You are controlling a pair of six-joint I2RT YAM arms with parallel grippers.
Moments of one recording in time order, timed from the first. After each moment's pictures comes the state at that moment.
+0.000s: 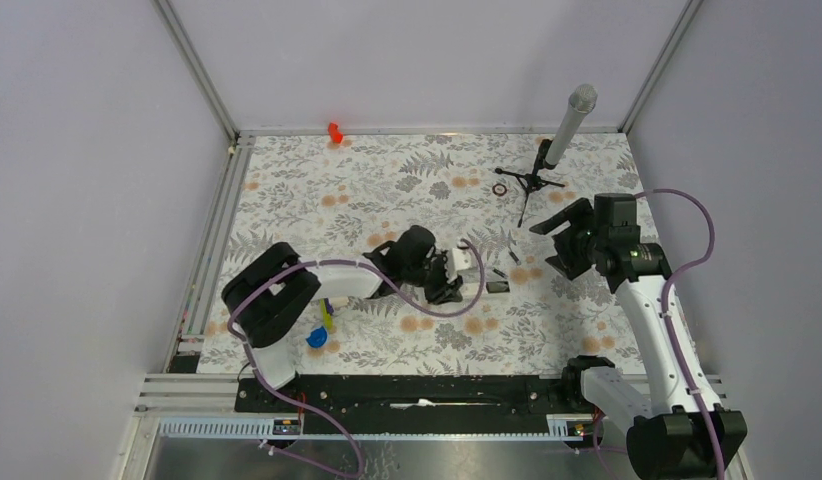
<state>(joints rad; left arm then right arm) -0.88 1.78 0.90 0.23 0.54 0.33 0.04 0.97 0.95 -0.82 -0.15 1.07</state>
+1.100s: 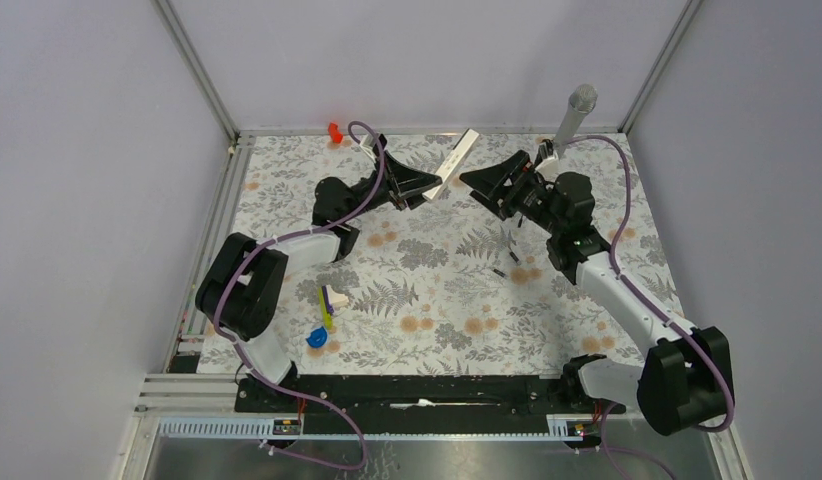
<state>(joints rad) -0.46 1.72 0.93 1.22 0.75 -1.70 0.31 1.20 0.80 0.33 -0.46 1.13</state>
